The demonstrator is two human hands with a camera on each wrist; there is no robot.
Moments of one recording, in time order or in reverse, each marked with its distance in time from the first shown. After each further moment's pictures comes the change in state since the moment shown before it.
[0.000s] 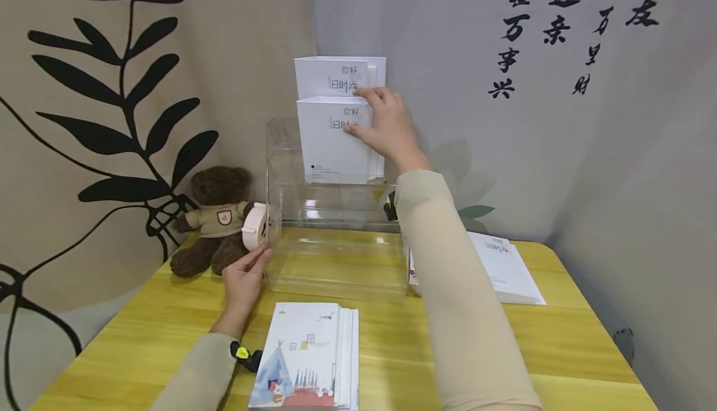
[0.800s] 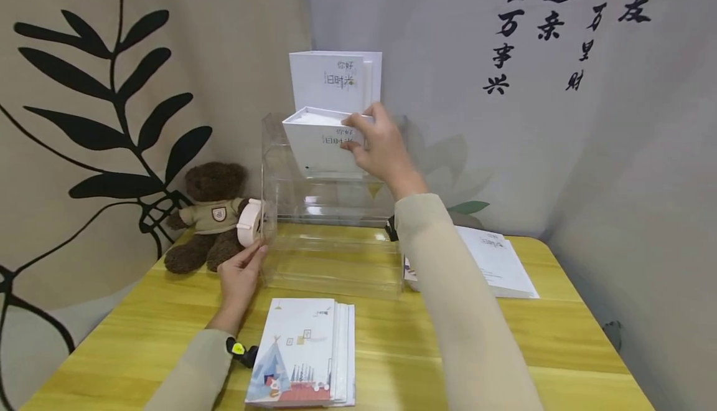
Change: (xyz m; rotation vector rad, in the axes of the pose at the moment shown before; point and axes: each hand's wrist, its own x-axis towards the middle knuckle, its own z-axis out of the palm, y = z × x) left_hand 0.001 0.001 0.002 0.066 0.031 0.064; right_hand -0.042 0.002 0.019 0.094 0.243 -0.451
